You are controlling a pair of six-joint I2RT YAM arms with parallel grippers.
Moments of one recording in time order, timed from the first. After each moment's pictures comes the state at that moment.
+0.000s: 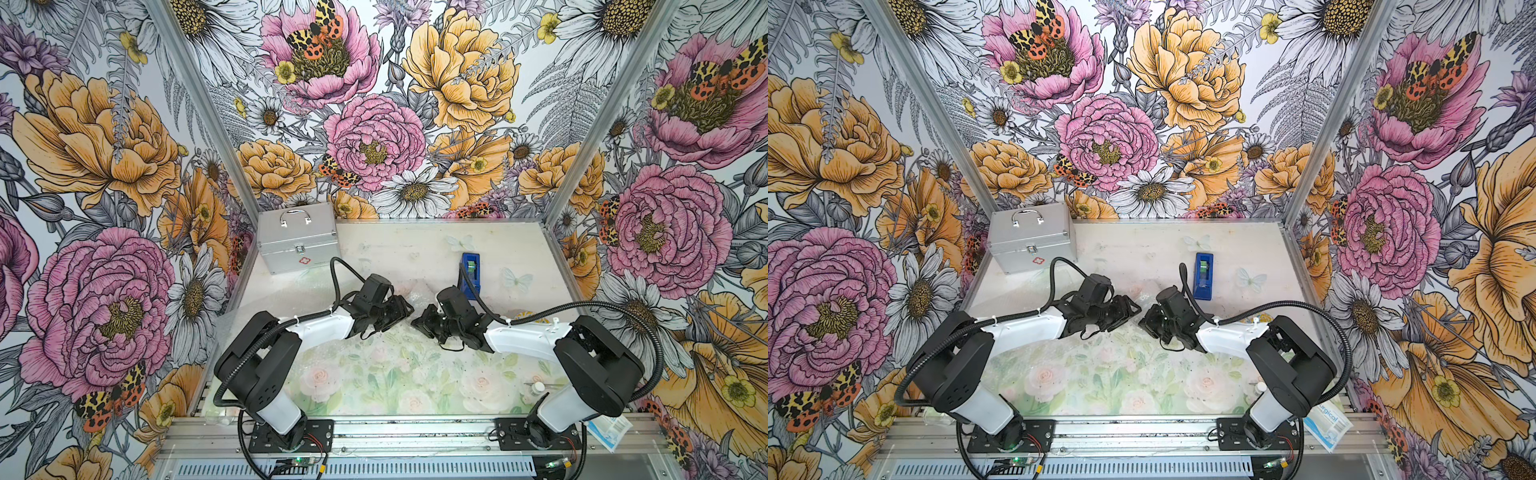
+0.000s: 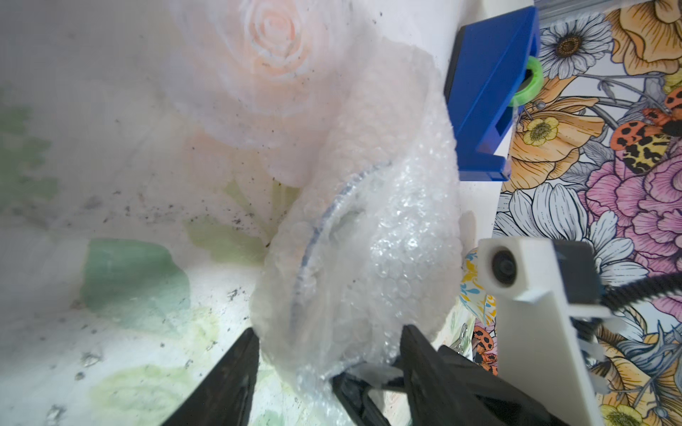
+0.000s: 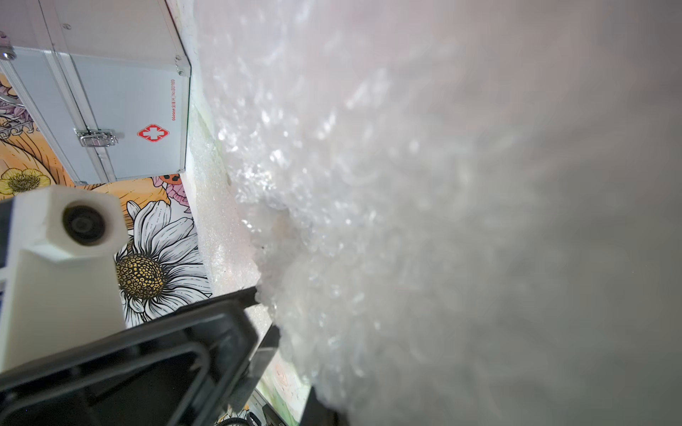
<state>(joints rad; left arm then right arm) -0.65 1.59 0.84 -0.08 0.26 -1.05 0.70 1.57 0.71 0.12 -0.29 1.30</state>
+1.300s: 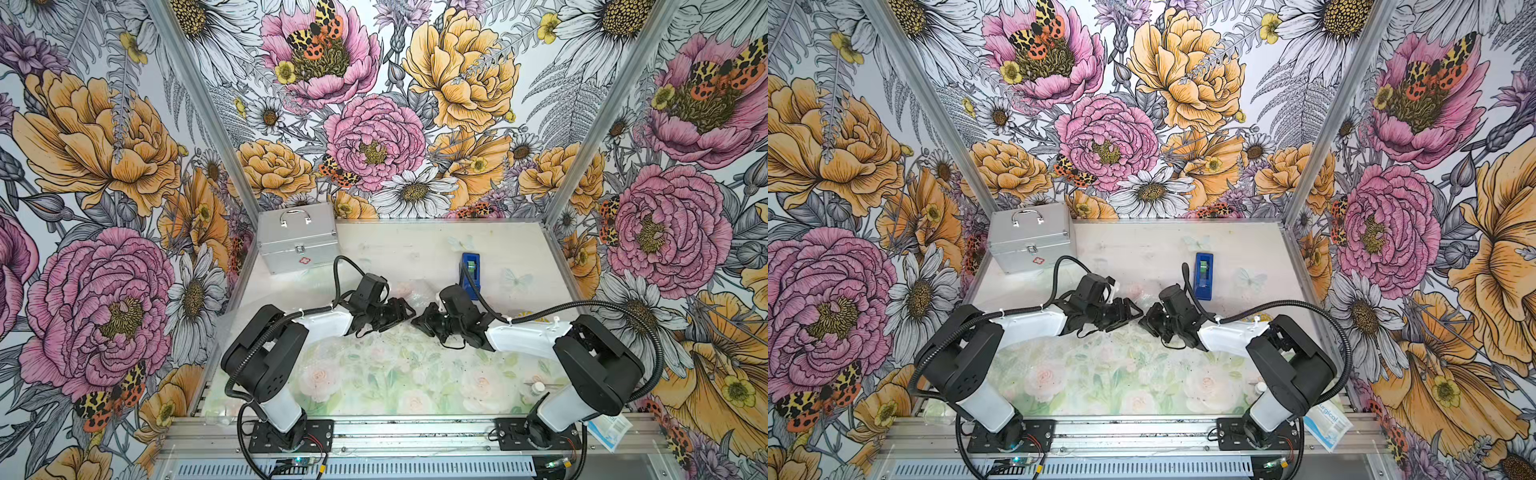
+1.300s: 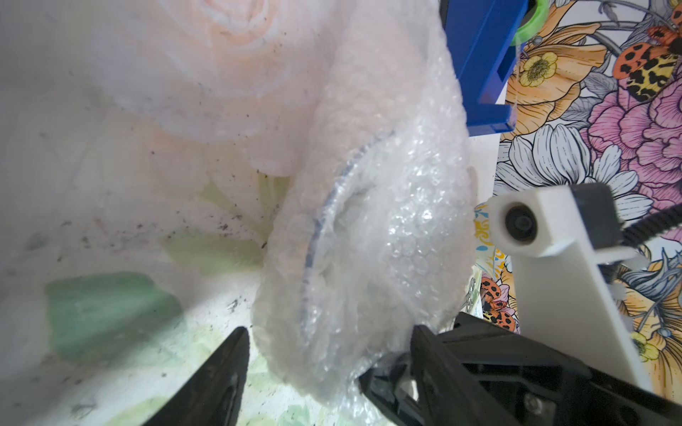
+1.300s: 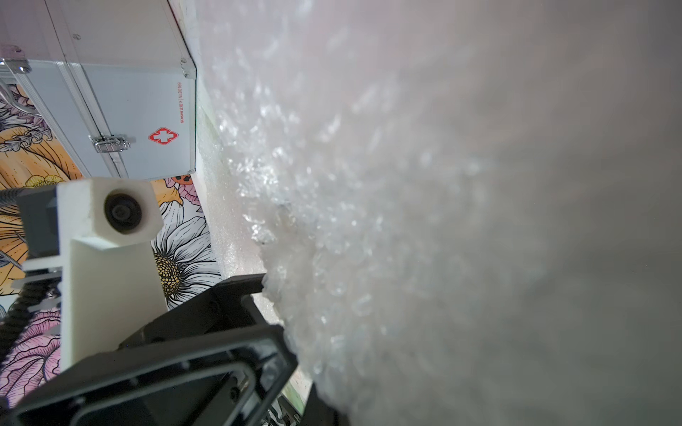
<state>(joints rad) -0.60 1.67 0.83 -0.02 0.43 -0.89 0.67 1.57 0.70 0.14 -0.34 1.33</state>
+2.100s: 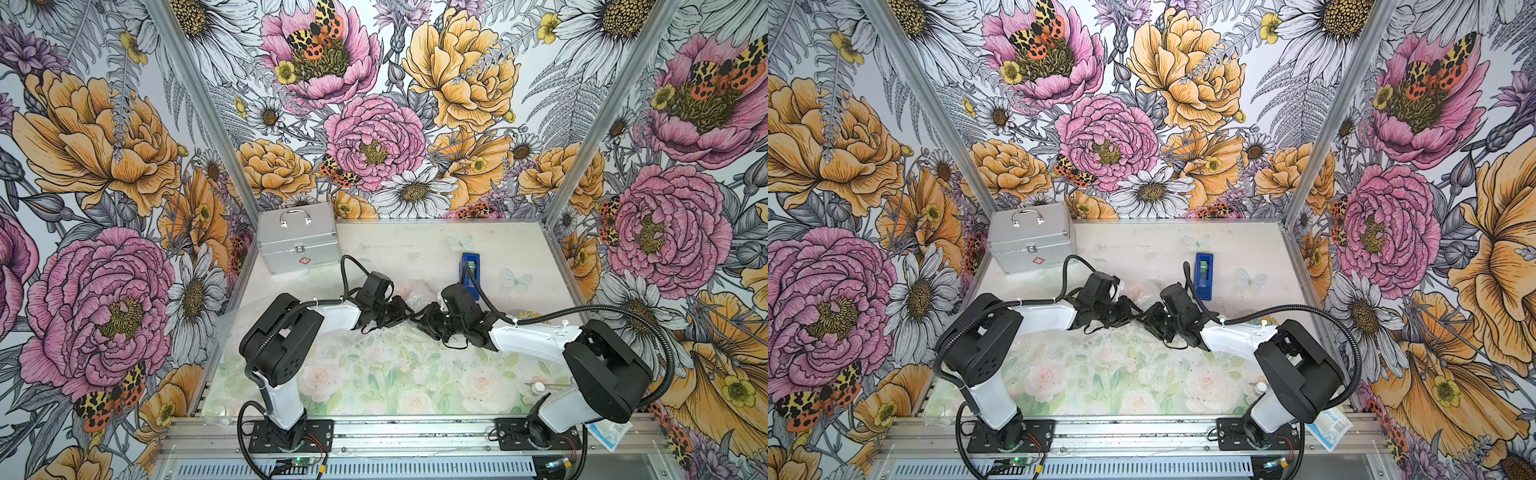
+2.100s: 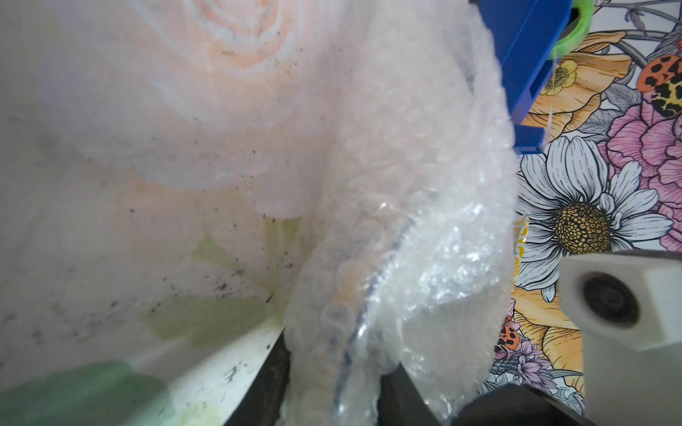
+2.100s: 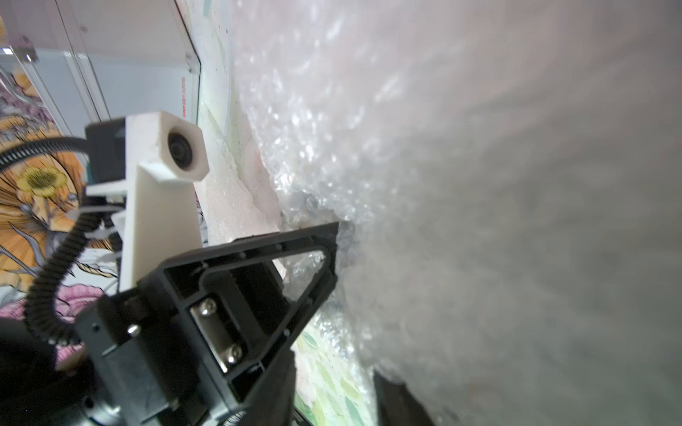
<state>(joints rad) -0.60 1.79 0.89 0.01 0.43 -0.91 0.68 1.52 0.73 0.04 -0.33 1.27</state>
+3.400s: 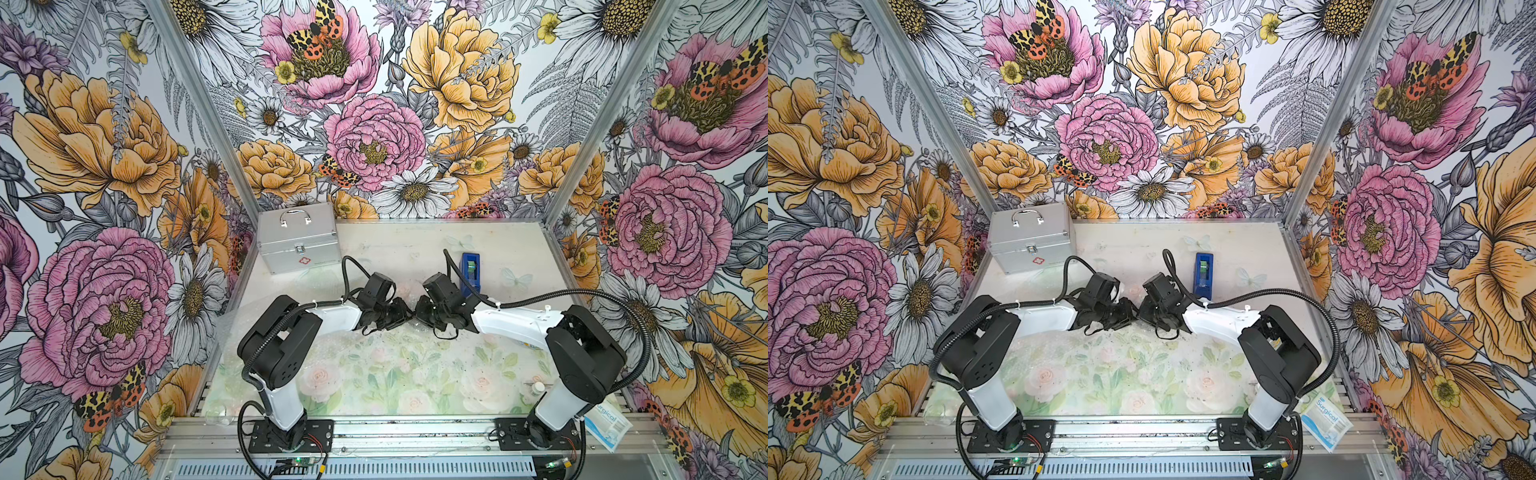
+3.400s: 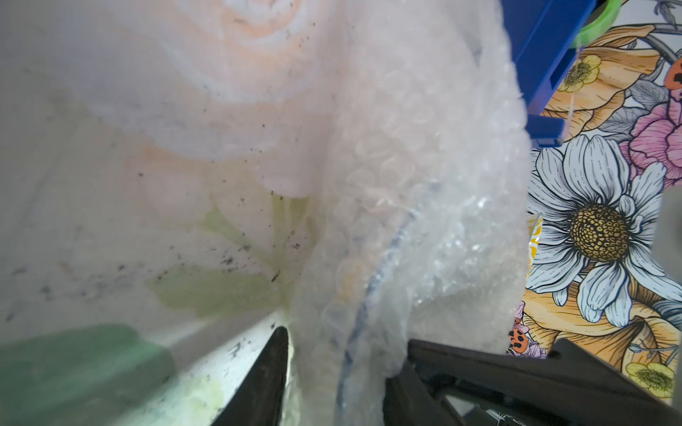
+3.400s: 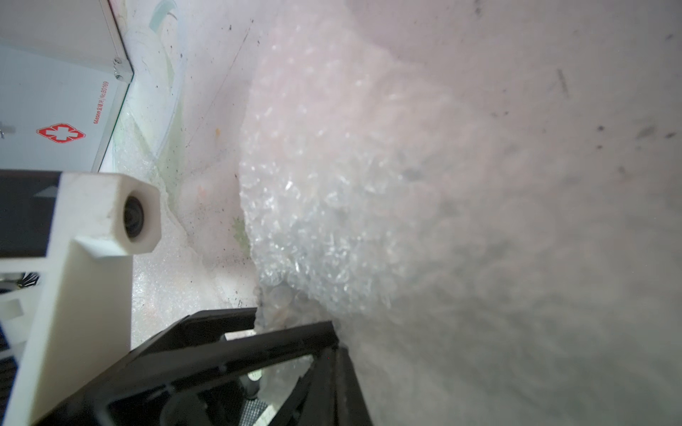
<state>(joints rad) -0.62 1.76 0.90 -0.06 0.41 -0.93 0.71 1.67 0.97 -0.24 -0.13 1.08</state>
